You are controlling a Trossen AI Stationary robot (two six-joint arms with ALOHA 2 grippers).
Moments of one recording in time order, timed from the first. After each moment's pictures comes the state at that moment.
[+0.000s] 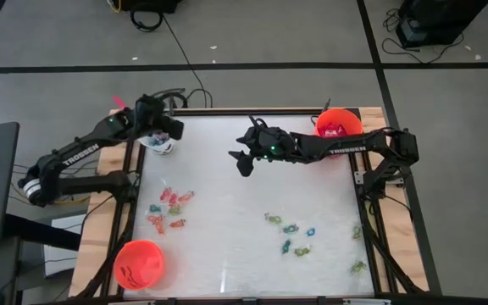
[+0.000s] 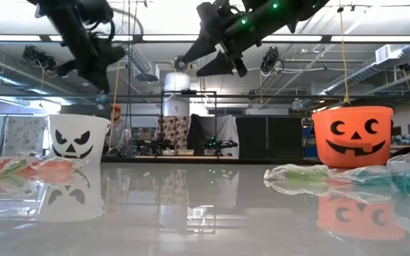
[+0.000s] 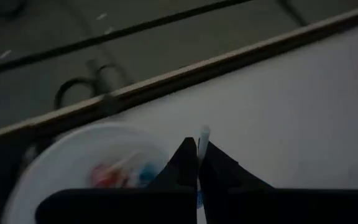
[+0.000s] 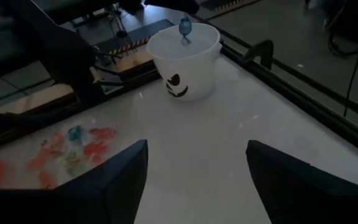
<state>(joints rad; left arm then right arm) 0.70 0.96 0.88 -0.70 -0.29 -0.37 -0.14 1.67 1.20 0.04 0.20 0.31</state>
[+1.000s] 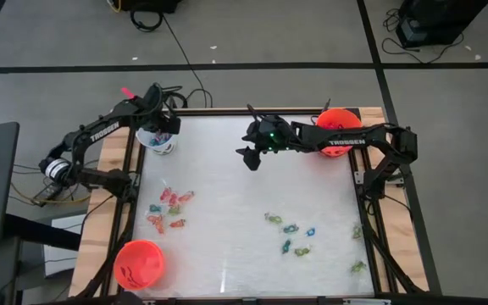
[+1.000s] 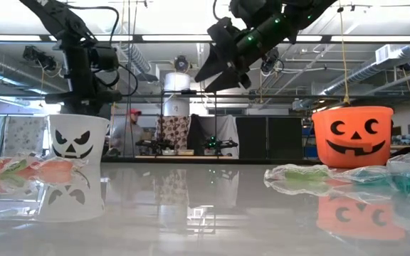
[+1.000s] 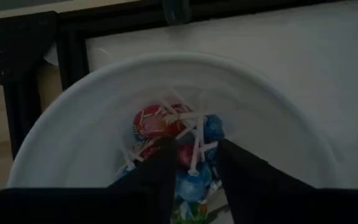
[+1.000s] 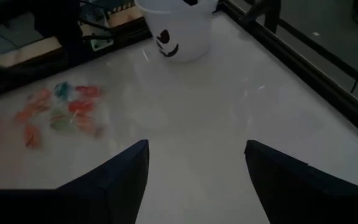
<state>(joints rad) 1.01 1.26 0.88 -0.79 -0.16 -0.40 -0.25 1.67 1.19 -0.10 0.00 0.23</state>
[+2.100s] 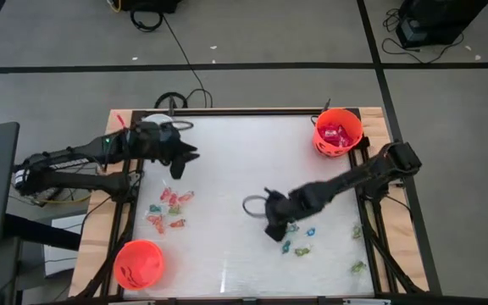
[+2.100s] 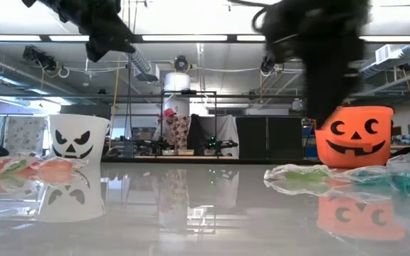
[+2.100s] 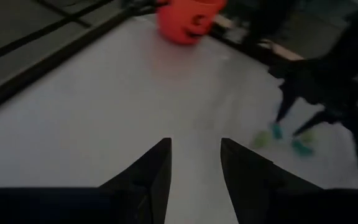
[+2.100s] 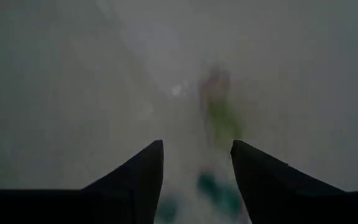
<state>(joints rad) 0.26 0.82 0.80 -0.46 0.03 -0.33 0.33 1.71 1.19 -0.73 0.04 0.99</state>
